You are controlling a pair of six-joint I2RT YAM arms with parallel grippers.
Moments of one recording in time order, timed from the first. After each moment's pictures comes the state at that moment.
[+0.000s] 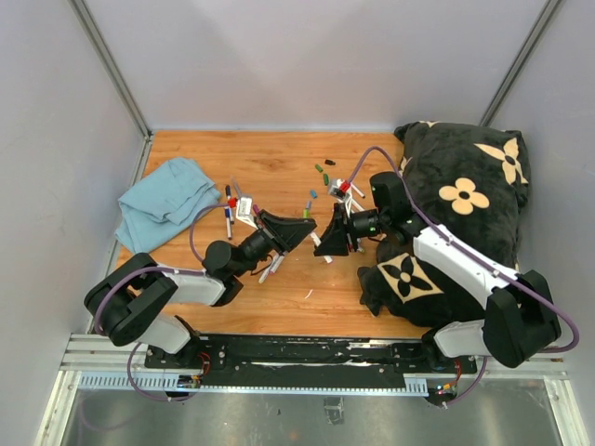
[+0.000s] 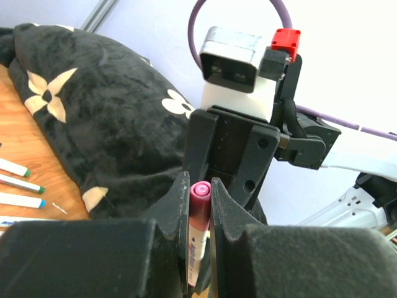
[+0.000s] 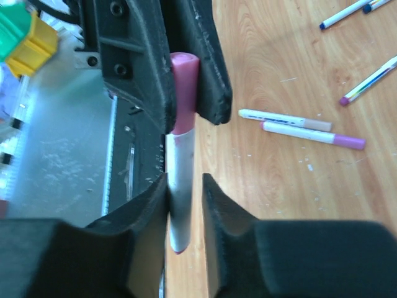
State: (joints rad) left arm -0.75 1.45 0.35 1.52 0.20 -0.90; right arm 0.51 1.33 0.90 -0.16 -1.07 -0.06
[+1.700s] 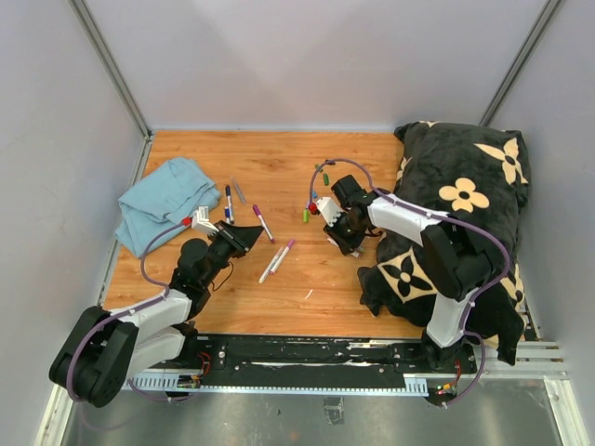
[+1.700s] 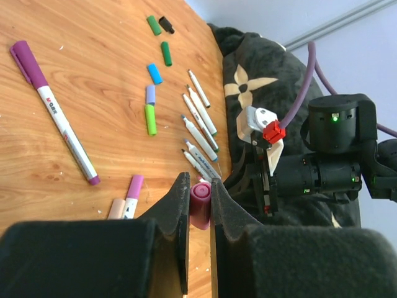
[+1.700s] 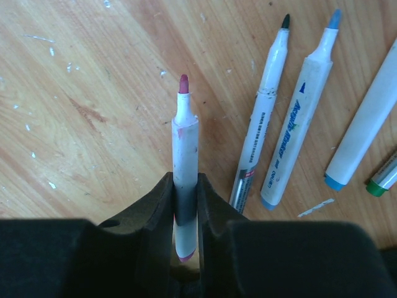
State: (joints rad) left arm -0.40 1.05 0.14 0.87 0.06 -0.96; right arm 0.56 1.82 1.19 -0.65 -0.22 -0.42
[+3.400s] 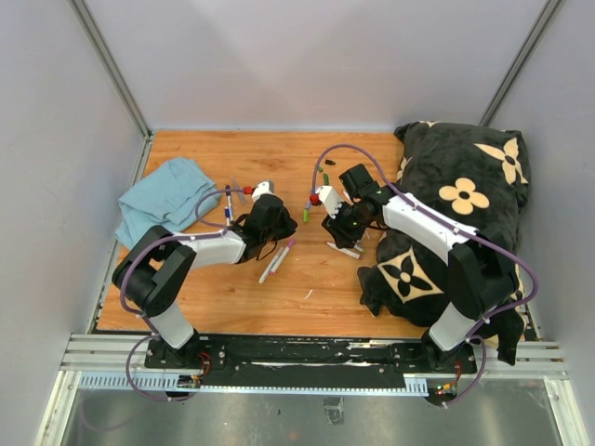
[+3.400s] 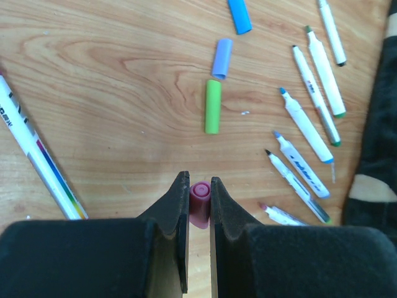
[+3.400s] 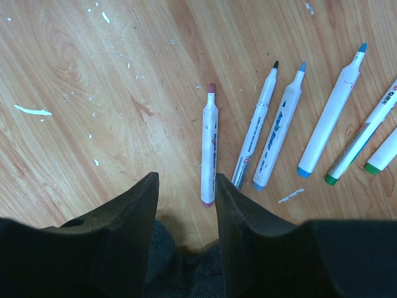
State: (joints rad) left arm -0.64 1.64 0.76 0.31 -0.21 -0.82; right arm 0.56 1.65 1.22 -0.70 -0.32 -0.50
